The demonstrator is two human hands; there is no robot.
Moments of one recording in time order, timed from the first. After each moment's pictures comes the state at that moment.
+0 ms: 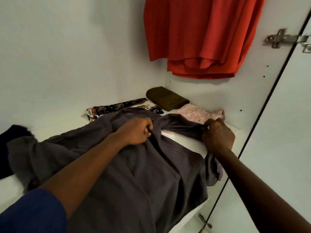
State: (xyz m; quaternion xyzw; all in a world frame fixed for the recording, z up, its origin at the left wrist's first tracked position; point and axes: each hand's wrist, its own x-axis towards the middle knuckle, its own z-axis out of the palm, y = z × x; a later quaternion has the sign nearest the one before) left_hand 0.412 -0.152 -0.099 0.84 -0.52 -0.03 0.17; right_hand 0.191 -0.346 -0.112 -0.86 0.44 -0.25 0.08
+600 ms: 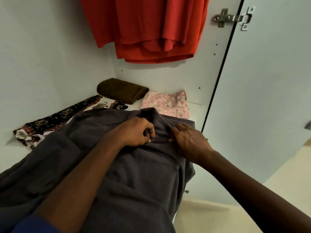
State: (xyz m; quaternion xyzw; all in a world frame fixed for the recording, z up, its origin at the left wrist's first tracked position) left_hand 0.410 -0.211 -0.101 0.68 -0.72 -0.13 0.09; right_hand 0.184 -0.262 -0.133 -0.93 0.33 -0.14 -0.04
